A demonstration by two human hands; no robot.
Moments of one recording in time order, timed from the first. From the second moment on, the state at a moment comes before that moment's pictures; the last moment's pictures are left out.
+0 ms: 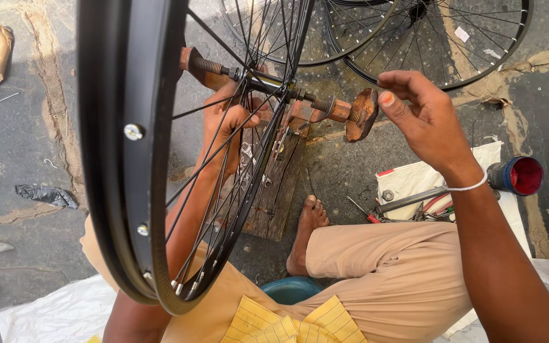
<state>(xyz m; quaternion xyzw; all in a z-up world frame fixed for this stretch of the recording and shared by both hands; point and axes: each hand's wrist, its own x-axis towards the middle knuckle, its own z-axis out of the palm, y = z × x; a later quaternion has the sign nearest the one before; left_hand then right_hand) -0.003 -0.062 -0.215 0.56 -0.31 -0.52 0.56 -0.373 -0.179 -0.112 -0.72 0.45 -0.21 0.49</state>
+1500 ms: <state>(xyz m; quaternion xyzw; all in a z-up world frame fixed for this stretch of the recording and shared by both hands) 0.066 -0.124 -0.218 0.59 -0.43 -0.54 0.42 -0.378 -0.189 -0.153 -0.52 0.44 -0.17 0.71</state>
